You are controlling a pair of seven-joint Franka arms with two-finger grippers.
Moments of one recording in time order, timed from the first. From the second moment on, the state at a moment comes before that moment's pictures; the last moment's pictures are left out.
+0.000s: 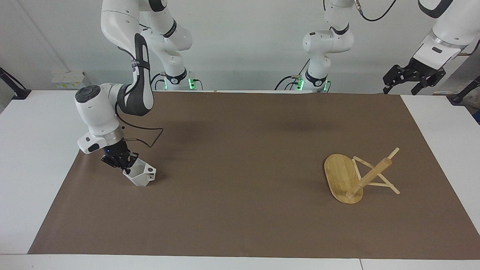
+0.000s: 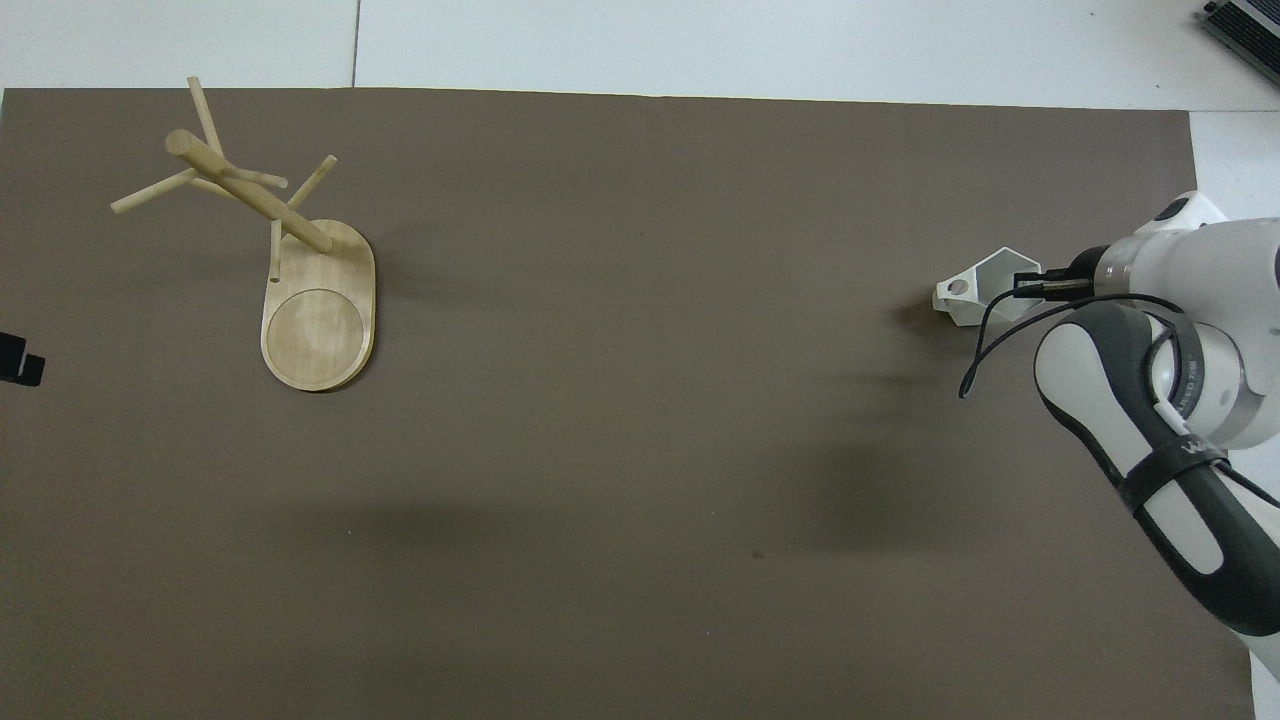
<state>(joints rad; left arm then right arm) 0.02 -0.05 0.03 -1.55 0.01 1.44 0.16 -0.05 0.26 -0.08 -1.97 0.09 2.45 -0.18</state>
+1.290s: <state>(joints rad) 0.04 -0.05 0.04 -1.56 -0.09 1.50 0.42 -0.05 0.04 -0.07 -1.59 0.09 1.63 -0.15</state>
